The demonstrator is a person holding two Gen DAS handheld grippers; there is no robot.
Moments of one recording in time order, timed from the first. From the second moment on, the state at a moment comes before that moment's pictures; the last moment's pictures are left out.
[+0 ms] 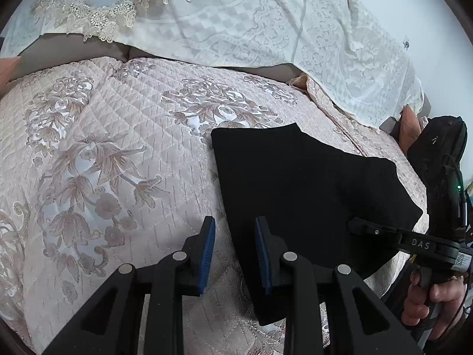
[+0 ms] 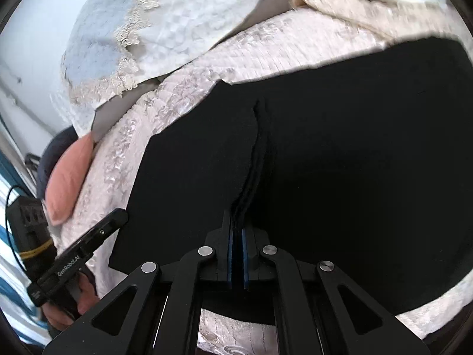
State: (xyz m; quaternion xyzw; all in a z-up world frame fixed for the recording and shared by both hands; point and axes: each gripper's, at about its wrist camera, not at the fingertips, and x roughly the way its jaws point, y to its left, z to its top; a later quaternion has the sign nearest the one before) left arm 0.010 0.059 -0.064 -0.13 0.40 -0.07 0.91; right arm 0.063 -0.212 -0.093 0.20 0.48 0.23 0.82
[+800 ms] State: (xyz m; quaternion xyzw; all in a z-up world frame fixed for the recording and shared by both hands) left arm 0.014 0.050 -0.058 -0.13 0.39 -0.09 0.91; right arm 0.062 -0.232 -0.085 0.20 0.46 0.23 0.83
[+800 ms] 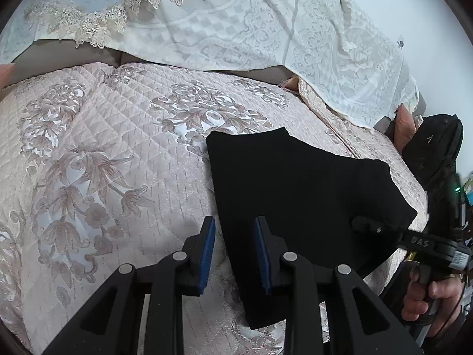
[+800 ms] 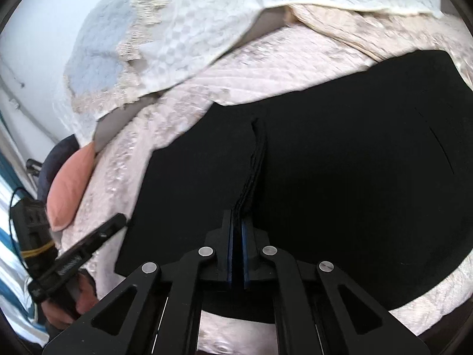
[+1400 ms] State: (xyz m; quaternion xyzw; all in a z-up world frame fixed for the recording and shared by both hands) left arm 0.079 0.015 -0.065 -0.09 0.42 -0.11 0.90; right arm 0.114 -0.210 -0.081 0.13 0.46 0.21 0.85
